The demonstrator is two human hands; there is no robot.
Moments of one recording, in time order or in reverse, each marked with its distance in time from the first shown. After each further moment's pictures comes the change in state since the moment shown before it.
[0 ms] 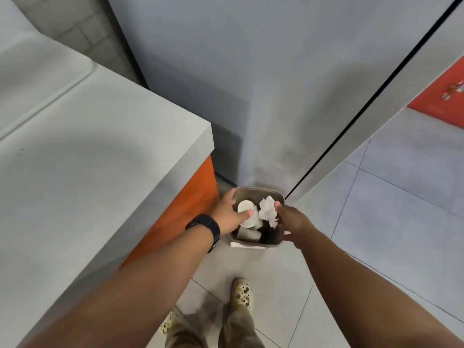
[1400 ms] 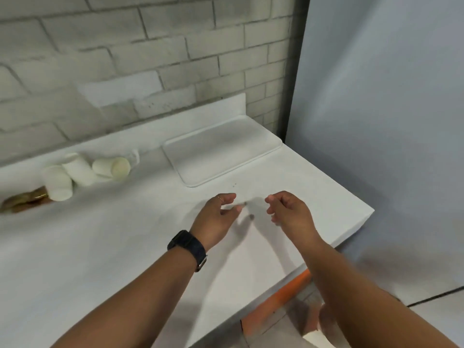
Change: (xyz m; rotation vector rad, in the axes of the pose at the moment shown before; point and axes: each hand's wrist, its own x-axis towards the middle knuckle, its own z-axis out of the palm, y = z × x) left_hand -0.214 -0.106 -0.283 -0.327 0.719 0.173; right_hand -0.196 -0.167 0.298 -0.148 -0.295 -0.846
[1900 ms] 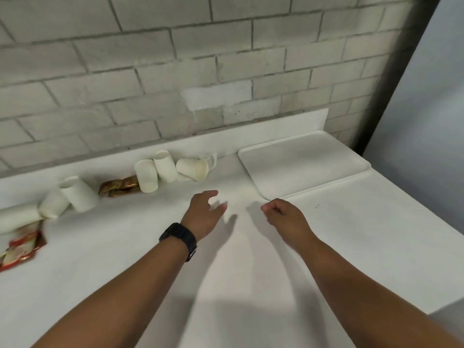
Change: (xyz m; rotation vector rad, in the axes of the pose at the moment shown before) left_hand 0.018 -0.091 -0.198 0.103 0.279 -0.140; right_hand 0.025 -0.035 0.194 -0.188 -0.323 -0.098
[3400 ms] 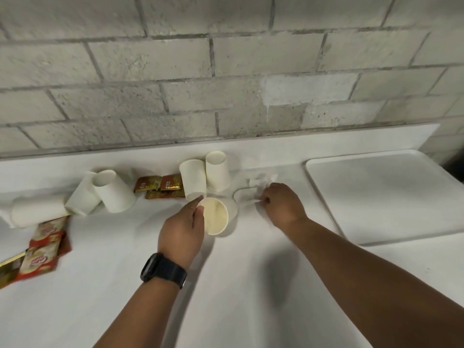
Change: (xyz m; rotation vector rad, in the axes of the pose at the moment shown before) left_hand 0.062 -0.106 -0.120 0.271 0.422 -0.018; right_hand 0.174 -0.058 0.174 -0.940 -0.141 -0.392
